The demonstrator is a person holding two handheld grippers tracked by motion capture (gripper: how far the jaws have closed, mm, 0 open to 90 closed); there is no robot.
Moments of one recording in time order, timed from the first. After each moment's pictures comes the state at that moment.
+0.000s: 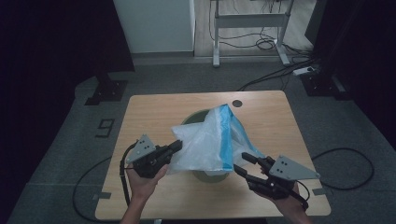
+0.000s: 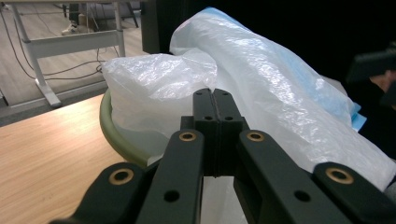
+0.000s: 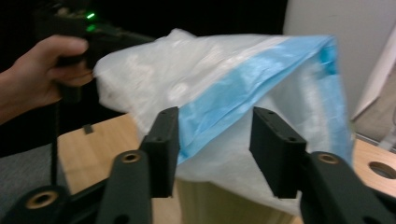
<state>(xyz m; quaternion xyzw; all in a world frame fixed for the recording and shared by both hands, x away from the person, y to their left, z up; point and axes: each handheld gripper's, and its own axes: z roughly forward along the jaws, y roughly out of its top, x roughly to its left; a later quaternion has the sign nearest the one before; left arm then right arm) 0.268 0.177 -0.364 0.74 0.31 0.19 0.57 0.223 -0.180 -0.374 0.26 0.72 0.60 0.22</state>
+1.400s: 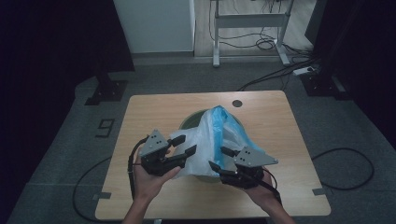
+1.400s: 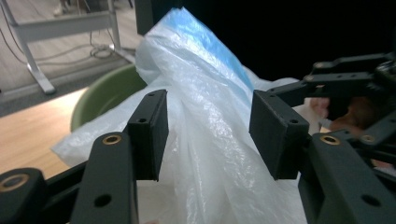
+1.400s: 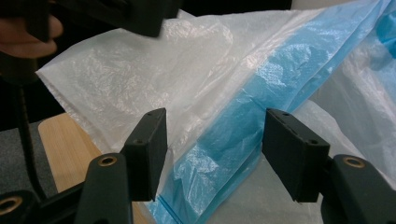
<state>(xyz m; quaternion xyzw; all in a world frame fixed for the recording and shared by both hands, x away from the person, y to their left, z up) 0.269 0.144 -0.339 0.77 0.32 0.16 0.53 0.251 -0.117 -0.381 0.27 0.76 0.55 0.21</state>
